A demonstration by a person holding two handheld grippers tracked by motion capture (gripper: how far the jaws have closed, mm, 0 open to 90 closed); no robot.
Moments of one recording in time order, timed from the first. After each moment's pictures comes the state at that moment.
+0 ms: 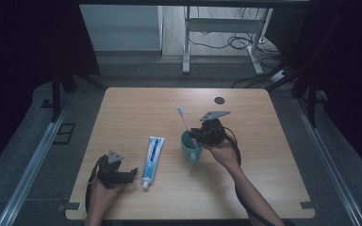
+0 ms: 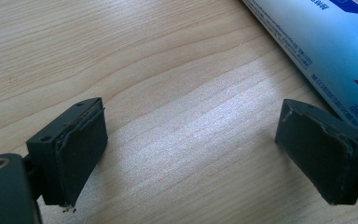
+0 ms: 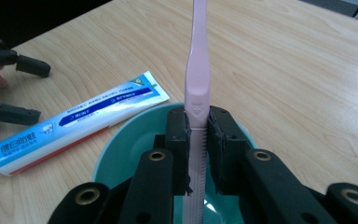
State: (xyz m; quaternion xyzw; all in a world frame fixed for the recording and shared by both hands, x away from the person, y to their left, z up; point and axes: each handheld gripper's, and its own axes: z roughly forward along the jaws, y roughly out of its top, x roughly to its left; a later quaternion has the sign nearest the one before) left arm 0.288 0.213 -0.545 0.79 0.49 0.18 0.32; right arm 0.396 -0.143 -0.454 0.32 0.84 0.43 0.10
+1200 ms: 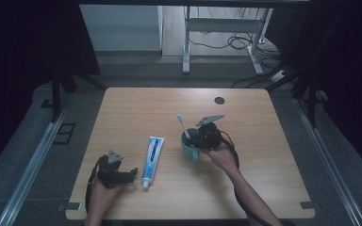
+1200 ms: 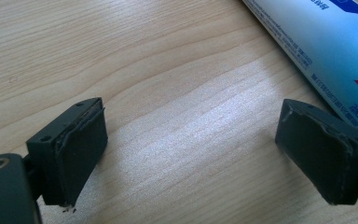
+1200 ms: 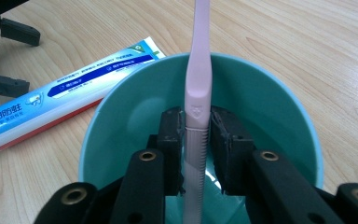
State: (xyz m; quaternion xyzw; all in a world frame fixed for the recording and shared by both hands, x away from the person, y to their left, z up) left arm 0.288 0.212 -0.545 0.79 0.49 0.18 0.32; right arm 0.397 -0.137 -0.475 0.32 0.86 0.39 0.08
